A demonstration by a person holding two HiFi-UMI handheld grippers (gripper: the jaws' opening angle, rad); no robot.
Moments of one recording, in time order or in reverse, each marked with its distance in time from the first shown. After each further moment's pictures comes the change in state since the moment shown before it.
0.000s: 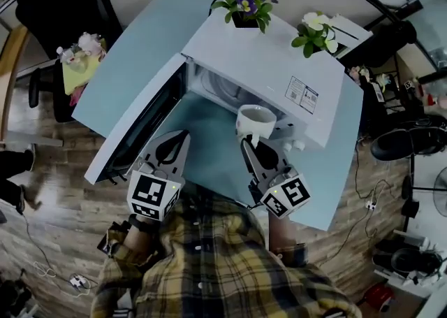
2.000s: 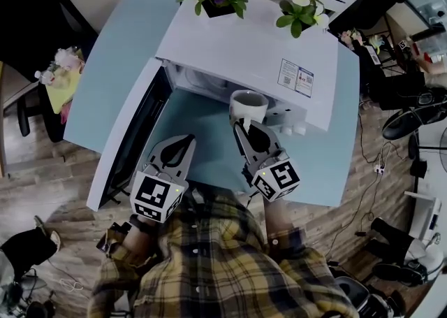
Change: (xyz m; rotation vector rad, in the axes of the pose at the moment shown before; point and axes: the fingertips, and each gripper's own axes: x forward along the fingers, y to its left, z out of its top) left arm 0.036 -0.023 -0.025 0.015 0.123 -0.235; right arm 0.023 -0.039 -0.036 0.009 0.009 -0.181
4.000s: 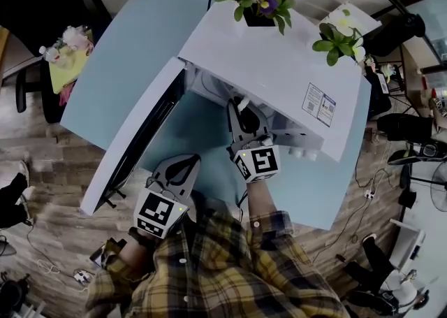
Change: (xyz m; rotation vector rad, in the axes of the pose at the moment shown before) left arm -0.005 0.000 -0.042 -0.100 0.037 0.016; right arm 0.107 -0.017 -0.013 -0.163 -0.105 -0.020
